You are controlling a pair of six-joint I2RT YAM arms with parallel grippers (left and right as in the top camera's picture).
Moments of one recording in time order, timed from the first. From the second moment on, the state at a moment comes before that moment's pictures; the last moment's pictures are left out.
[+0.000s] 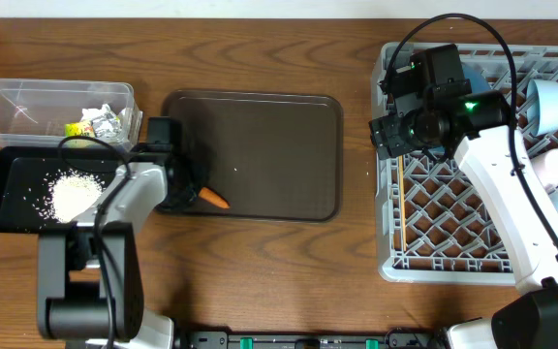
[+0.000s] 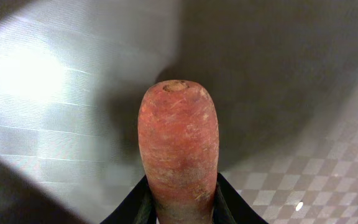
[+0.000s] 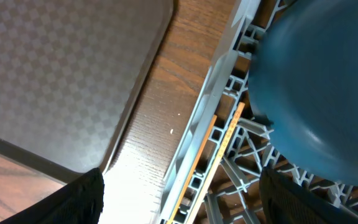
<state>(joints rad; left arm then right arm) 0.00 1.68 0.89 -0.54 0.12 -1.03 0.25 1.61 1.46 -1.00 -0.08 -0.07</state>
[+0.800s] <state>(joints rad) 0.61 1.35 0.88 -0.50 0.01 -0.82 0.25 1.61 1.46 -1.01 -0.06 -0.07</state>
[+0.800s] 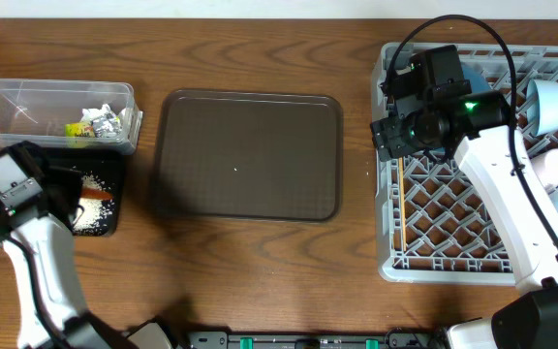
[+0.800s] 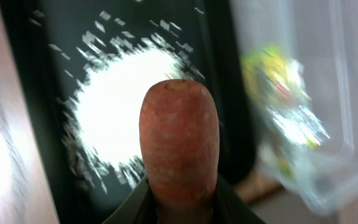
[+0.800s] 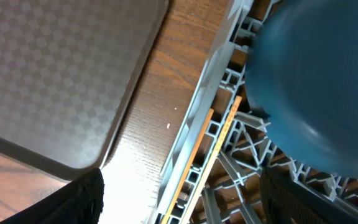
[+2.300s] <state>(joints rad) 0.54 1.44 1.04 -0.67 0.06 -0.68 0.25 1.61 1.46 -1.03 -0.05 -0.07</state>
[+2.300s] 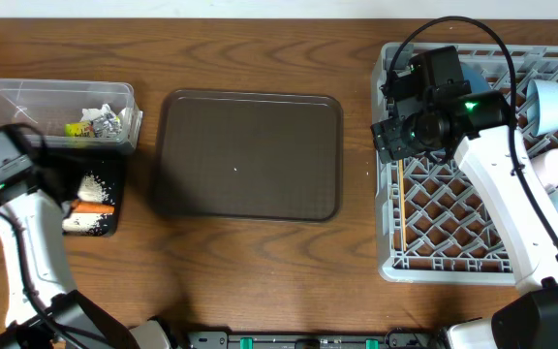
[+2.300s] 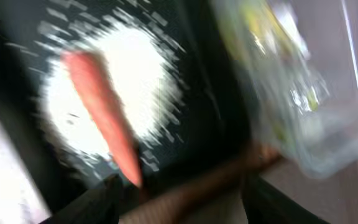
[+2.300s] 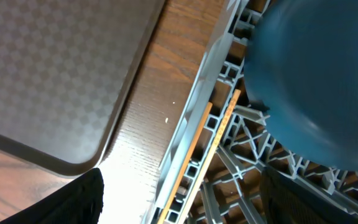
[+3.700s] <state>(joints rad) -0.15 1.59 1.44 -1.09 0.12 -0.19 0.07 1.61 1.46 -0.87 -0.15 0.18</state>
